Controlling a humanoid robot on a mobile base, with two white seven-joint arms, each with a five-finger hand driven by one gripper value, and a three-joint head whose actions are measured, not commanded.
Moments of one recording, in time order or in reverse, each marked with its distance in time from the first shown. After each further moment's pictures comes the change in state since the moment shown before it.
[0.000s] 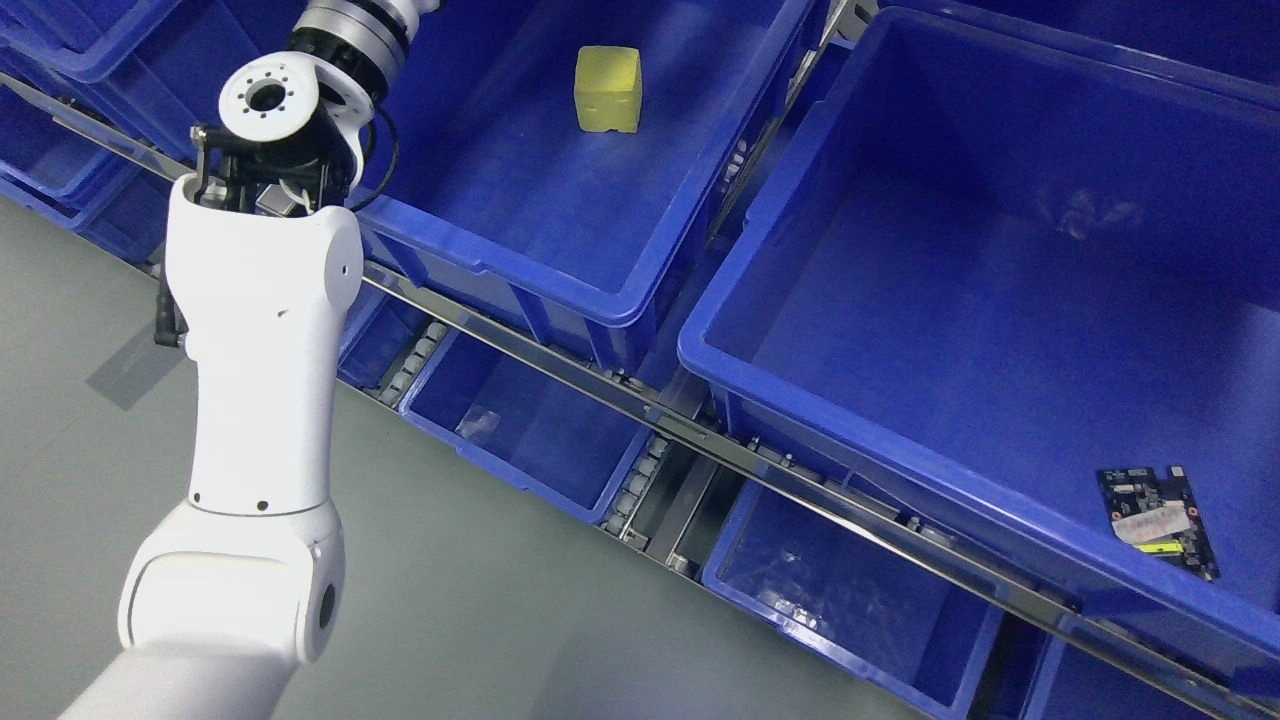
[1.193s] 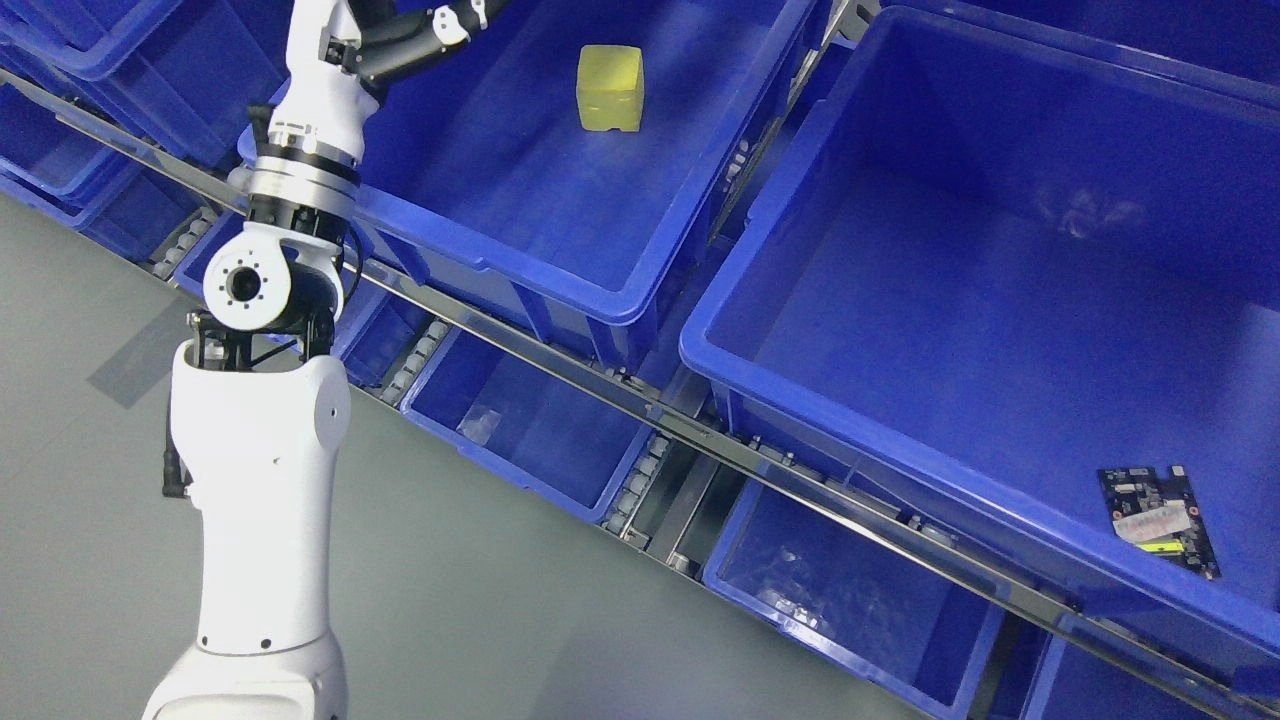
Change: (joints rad) left arm 0.329 0.000 0.075 -0.169 -0.002 -0.374 0.007; right arm 0.000 0.000 0.000 0.000 0.000 0.004 0.000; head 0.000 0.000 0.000
